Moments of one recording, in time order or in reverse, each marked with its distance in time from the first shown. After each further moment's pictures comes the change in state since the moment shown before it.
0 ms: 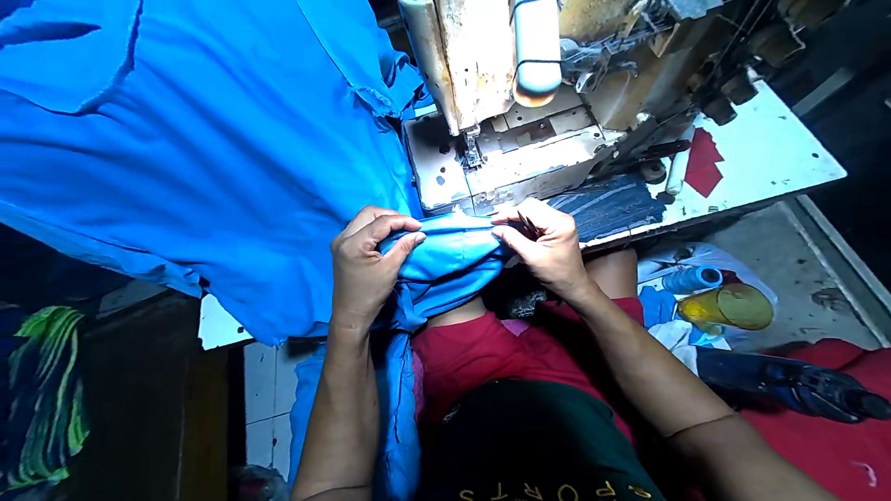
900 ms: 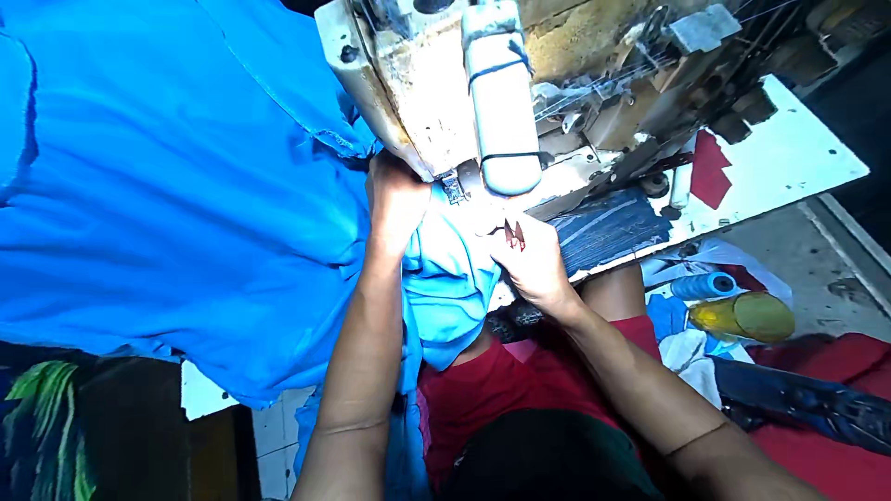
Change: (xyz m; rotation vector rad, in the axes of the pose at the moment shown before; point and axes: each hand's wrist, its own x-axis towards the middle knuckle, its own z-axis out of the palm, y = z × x) left_hand 0.151 -0.065 0.105 0.344 0.024 -0.150; right_hand 0.033 0.022 0.015 0.173 0.133 0.298
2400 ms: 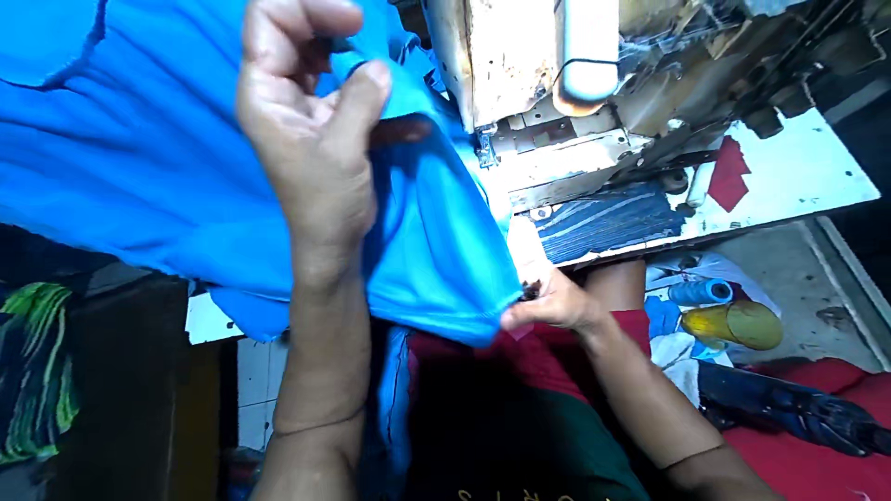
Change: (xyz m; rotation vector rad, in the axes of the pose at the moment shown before) left_hand -0.040 0.060 -0.150 -0.995 0.191 0.100; right_hand -0.058 -0.009 -0.018 0.497 -0.768 0.060
